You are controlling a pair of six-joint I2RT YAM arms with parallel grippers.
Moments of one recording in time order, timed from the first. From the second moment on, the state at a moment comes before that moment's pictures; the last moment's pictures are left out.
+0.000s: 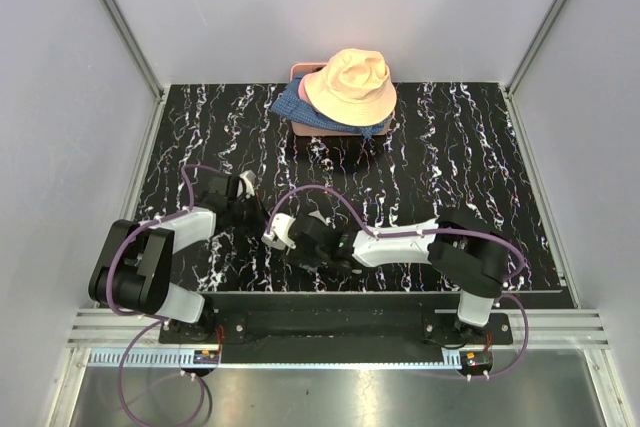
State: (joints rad) left arm -0.22 1.44 0.55 -0.08 0.49 -0.59; right arm 1.18 1.80 1.00 -0.04 0.23 -0.17
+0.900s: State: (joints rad) left arm -0.18 1.18 0.50 -0.06 0.43 -0.58; right arm 0.90 1.86 1.07 -0.15 -0.53 0.11
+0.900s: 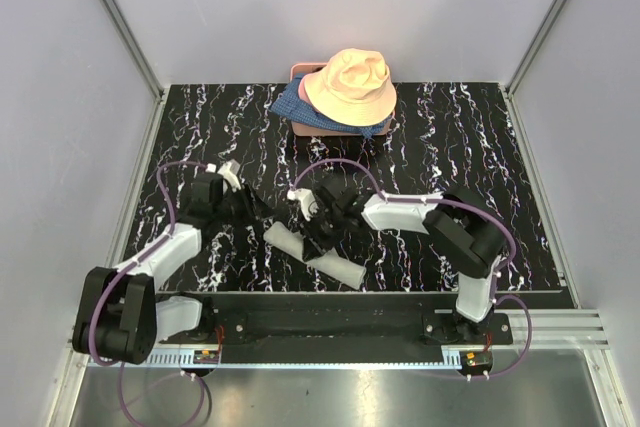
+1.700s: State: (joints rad) left arm -0.19 1.32 0.31 0.31 0.64 -0.67; right arm 0.69 2.12 1.20 -0.21 -1.05 0.19
